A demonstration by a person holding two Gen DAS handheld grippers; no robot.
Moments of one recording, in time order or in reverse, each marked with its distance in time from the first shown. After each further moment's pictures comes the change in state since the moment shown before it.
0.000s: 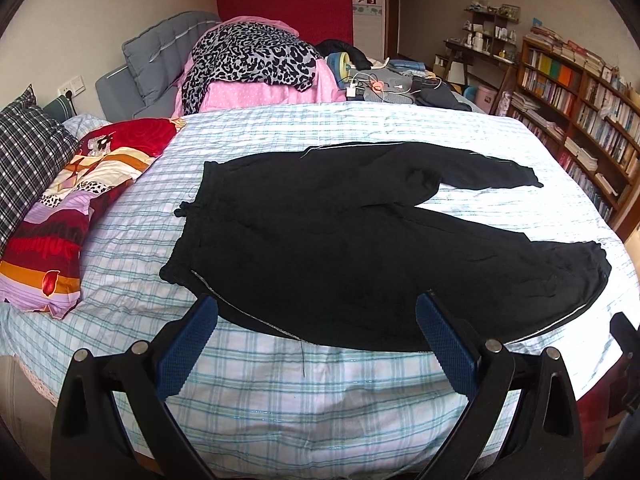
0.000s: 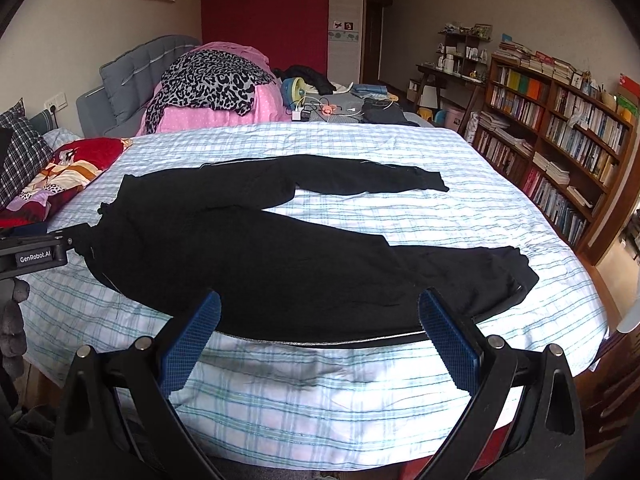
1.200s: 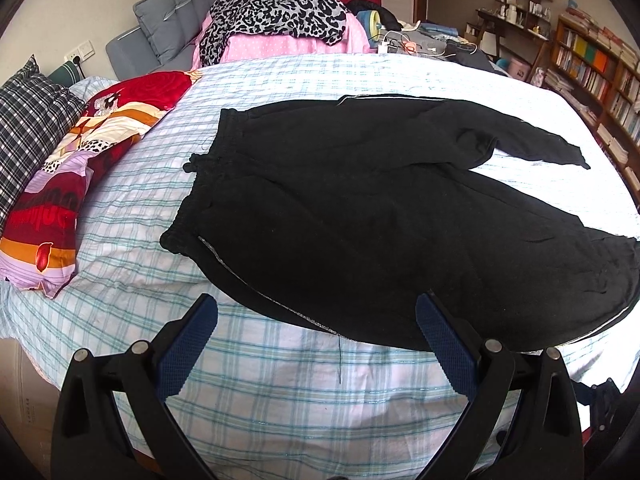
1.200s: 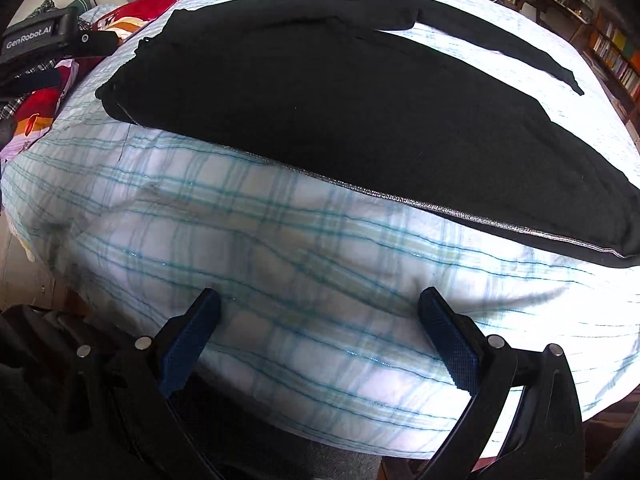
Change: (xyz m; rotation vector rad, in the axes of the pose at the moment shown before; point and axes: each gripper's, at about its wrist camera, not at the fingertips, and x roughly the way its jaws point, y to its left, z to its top) left arm 0.071 0.027 -0.009 -0.046 0.147 0.102; right arm 0.117 0.070 -0.084 -0.158 0.432 0.240
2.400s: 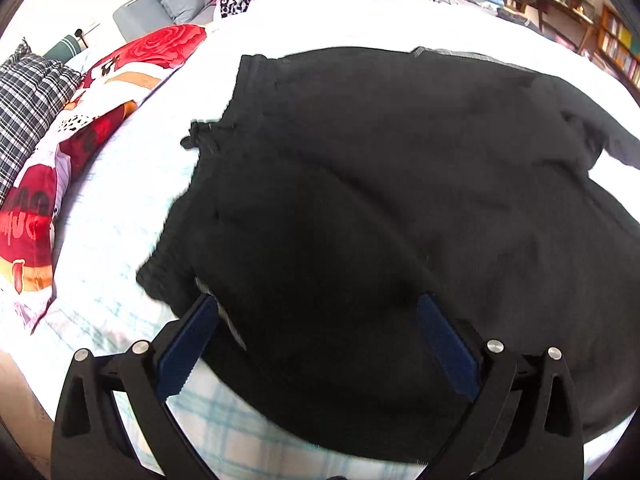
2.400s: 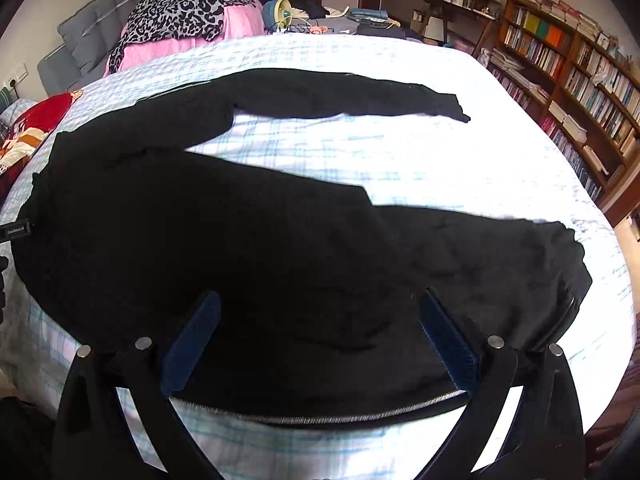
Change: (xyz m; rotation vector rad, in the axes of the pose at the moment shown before) left arm 0.142 0.060 0.052 -0.056 0.126 0.125; right arm -0.022 -0.189 0.109 0.219 -0.190 -0.241
